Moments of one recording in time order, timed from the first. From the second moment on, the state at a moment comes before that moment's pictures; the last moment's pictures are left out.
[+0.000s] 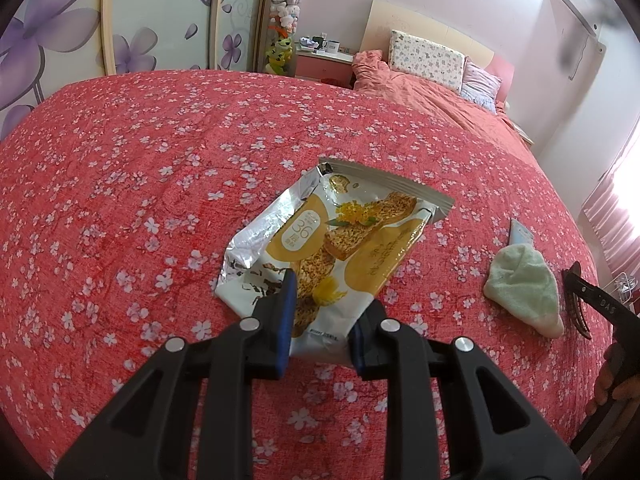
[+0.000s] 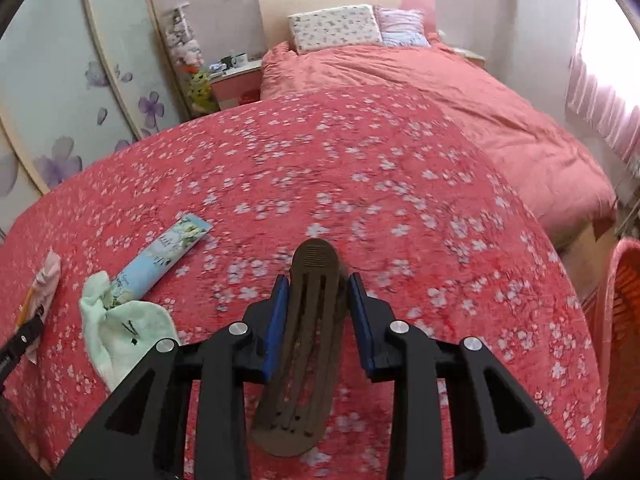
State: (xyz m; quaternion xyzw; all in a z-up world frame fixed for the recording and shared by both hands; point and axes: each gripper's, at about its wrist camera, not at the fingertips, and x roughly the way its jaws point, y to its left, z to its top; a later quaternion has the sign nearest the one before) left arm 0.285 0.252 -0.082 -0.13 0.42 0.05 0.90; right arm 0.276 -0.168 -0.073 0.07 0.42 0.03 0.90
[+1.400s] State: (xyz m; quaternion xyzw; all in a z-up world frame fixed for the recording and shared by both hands) left arm 0.287 0.217 -0.057 -0.07 0.39 0.04 0.92; right arm 0.236 -0.192 -0.066 0.10 0.39 0.03 0.91
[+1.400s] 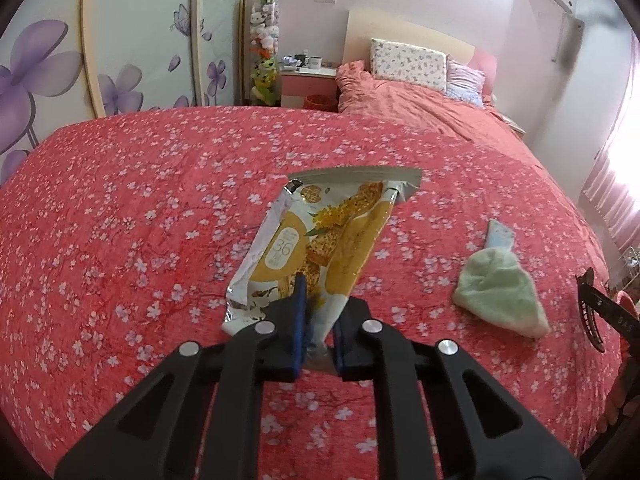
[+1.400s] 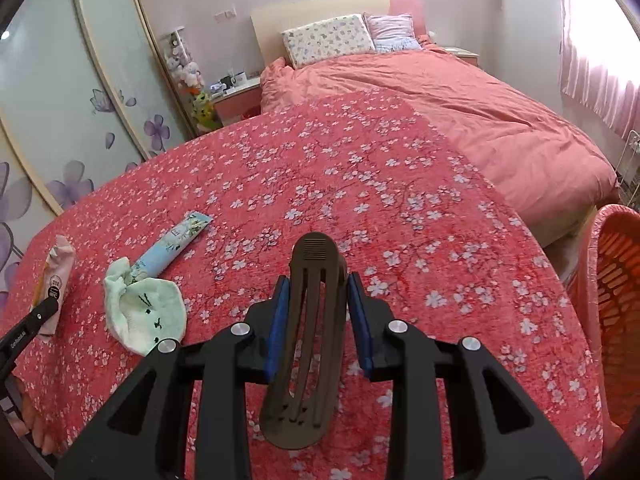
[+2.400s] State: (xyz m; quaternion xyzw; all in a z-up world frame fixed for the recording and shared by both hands) left arm 0.259 0.058 0.026 -0.04 0.34 -0.12 0.93; right arm 0.162 -0.274 0.010 0.12 0.29 0.00 0.95
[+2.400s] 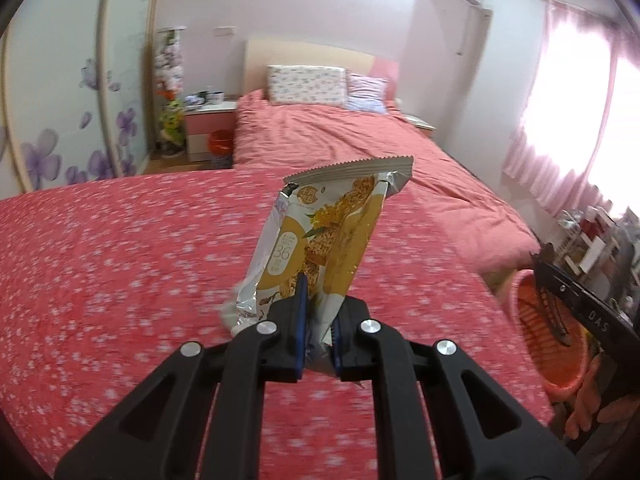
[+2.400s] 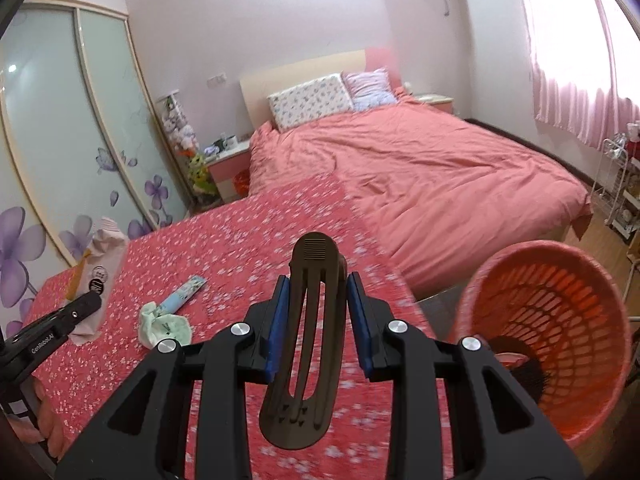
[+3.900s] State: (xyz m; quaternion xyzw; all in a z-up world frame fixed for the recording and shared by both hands) left arm 0.227 -0.289 -0.045 0.01 0.43 -0.40 0.81; right arm 0.093 -0.478 -0.023 0.23 0.24 -0.16 0.93
